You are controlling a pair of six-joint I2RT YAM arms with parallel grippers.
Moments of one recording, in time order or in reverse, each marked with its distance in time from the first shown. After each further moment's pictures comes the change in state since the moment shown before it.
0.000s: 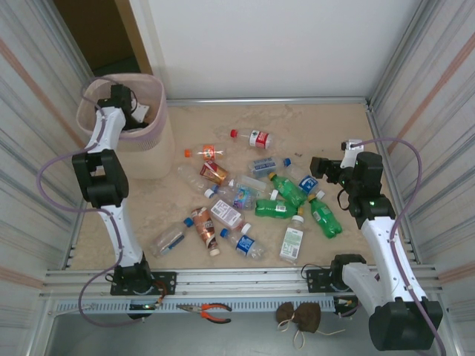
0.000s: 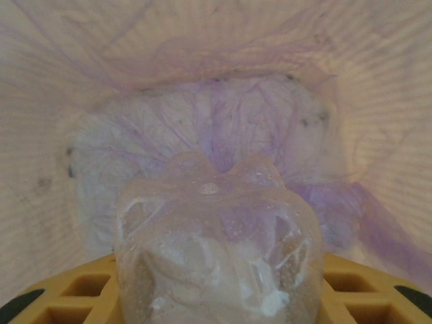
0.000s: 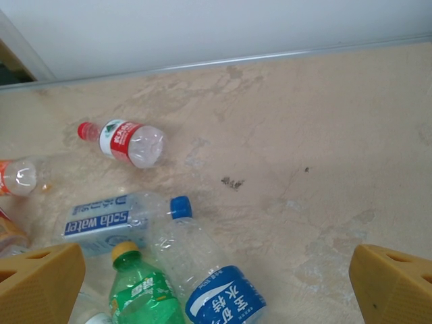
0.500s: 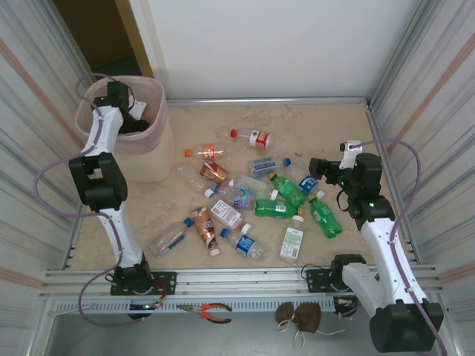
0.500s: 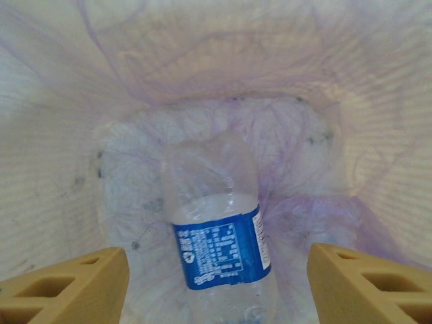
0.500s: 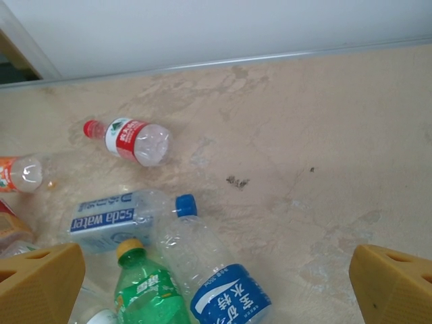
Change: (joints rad) left arm 0.000 -0.055 0.016 -0.010 -0.010 -0.014; right arm 0.011 -0.017 -0.006 -0.001 0.000 0.000
